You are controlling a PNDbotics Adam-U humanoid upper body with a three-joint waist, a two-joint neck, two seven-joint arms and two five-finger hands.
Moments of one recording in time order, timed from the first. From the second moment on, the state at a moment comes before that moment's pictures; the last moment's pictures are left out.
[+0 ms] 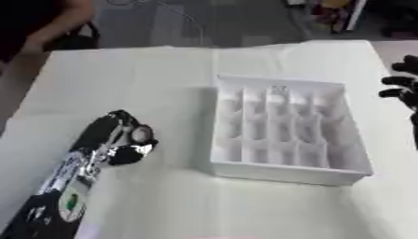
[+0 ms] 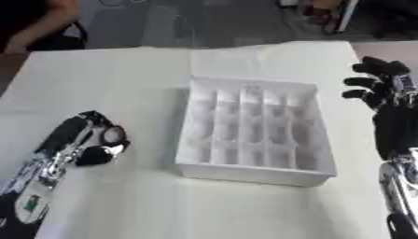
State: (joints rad) left arm -0.49 0.30 -0.14 -1.25 -0.95 0.07 -0.10; right arm -0.17 -0.39 -0.13 -1.87 -0.18 -0.04 -0.06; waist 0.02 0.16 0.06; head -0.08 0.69
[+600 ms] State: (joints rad) left arm -0.52 0.37 -0.14 -1.34 -0.95 0.09 -0.12; right arm -0.17 -0.39 -0.13 -1.87 -0.18 -0.04 -0.06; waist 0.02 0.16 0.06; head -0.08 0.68
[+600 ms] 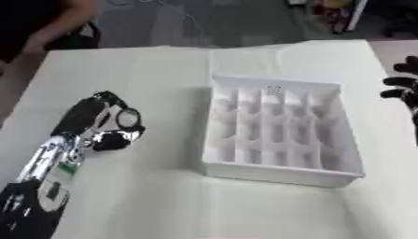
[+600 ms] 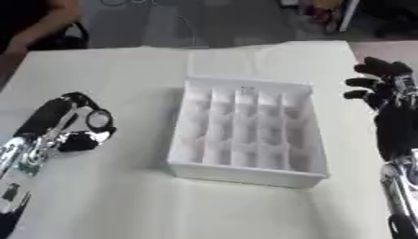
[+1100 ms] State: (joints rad) left arm -0.54 0.37 -0.14 -1.36 -0.94 0.10 -0.13; right arm -0.17 -0.39 -0.13 -1.87 -0.18 -0.04 -0.06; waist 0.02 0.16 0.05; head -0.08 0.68
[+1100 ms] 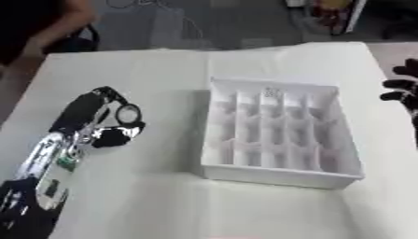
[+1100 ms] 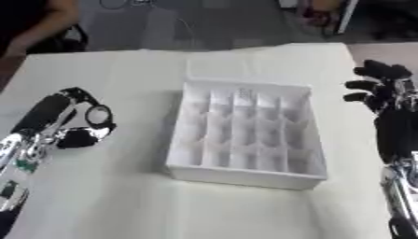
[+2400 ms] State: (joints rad) left arm -0.66 0.24 -0.29 -1.40 -0.93 -0.01 -0.21; right arm -0.17 -0.39 -0.13 -1.87 -0.19 -0.04 -0.05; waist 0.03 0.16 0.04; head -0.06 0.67
